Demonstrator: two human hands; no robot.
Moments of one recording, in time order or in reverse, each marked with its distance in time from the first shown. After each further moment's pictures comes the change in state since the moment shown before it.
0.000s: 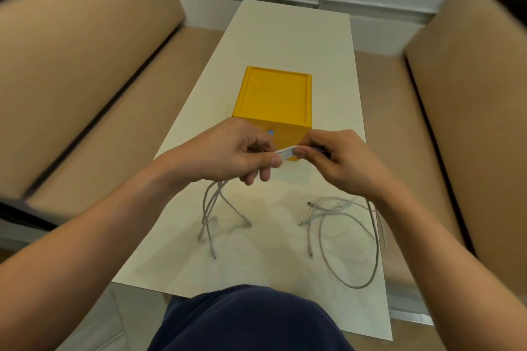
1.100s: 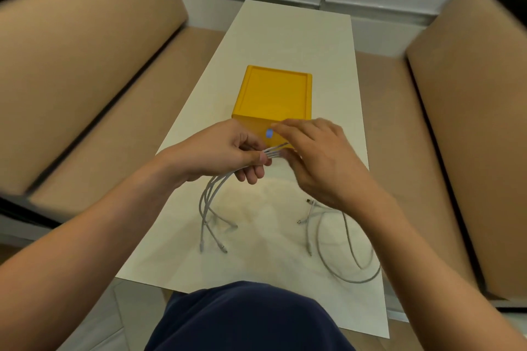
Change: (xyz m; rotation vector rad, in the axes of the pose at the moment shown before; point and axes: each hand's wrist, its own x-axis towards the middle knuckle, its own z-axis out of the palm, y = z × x) left_hand 0.002 -0.015 0.007 -0.179 0.010 -0.186; right_hand -0.002 -0.020 0.022 -0.395 0.015 -0.103
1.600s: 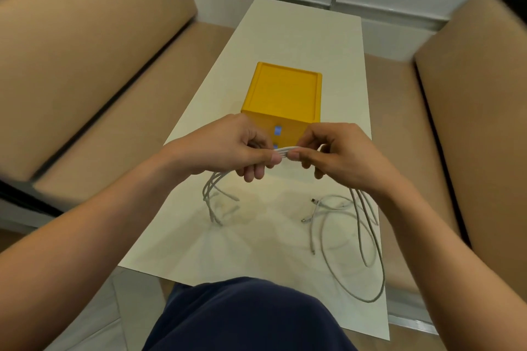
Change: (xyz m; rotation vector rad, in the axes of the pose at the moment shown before) left_hand -0.013 0.004 -0.007 0.105 0.021 0.059; right_hand 0.007 0.010 -0.018 0.661 -0.130 0.211
